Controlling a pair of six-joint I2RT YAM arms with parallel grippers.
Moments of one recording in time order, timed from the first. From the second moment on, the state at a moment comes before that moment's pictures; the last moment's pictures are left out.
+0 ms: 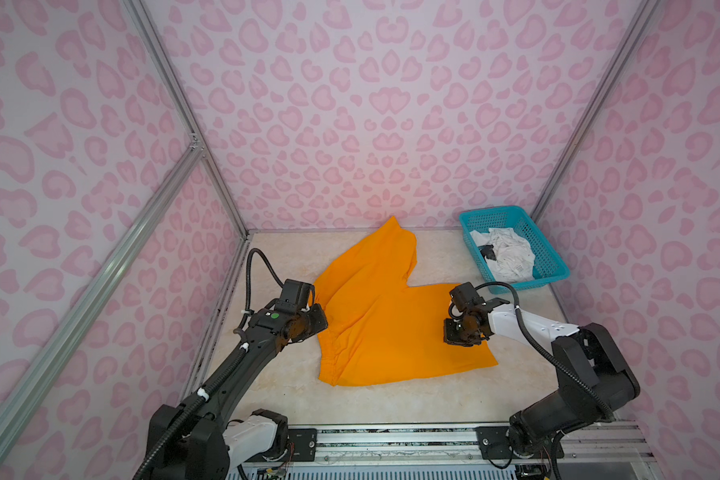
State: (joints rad) left arm -0.28 1.22 0.82 -0.62 0.11 -0.68; right arm 0.40 1.57 0.82 -0.59 -0.10 0.49
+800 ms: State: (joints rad) left arm -0.12 1.79 1.06 -0.37 0.16 -0.59; right arm 0.48 1.37 0.71 -0.62 -0.15 0.65
